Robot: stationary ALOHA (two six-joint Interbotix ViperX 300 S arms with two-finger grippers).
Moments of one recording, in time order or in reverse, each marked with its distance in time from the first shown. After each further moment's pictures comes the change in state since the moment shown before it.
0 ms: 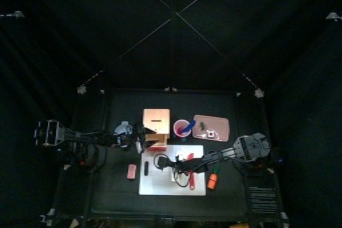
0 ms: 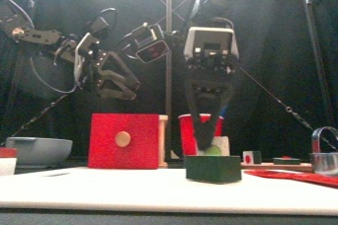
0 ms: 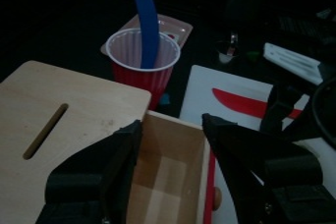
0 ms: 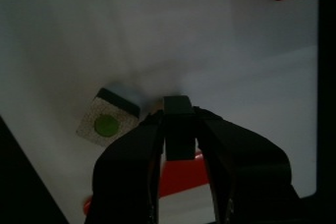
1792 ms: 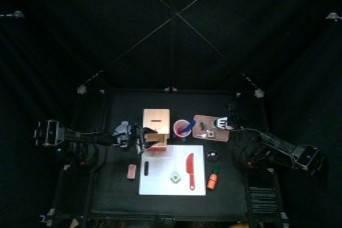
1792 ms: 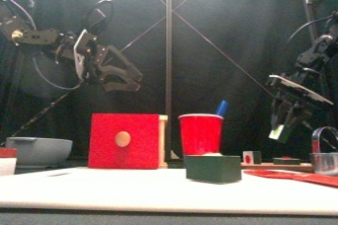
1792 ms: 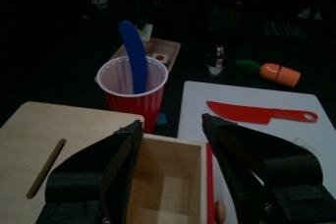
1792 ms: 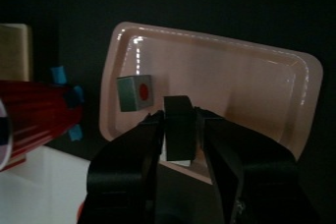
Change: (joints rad) left arm 0.020 0.000 0.002 0.204 -0.104 0.002; right arm -0.957 -0.681 0.828 0.253 -0.480 0.120
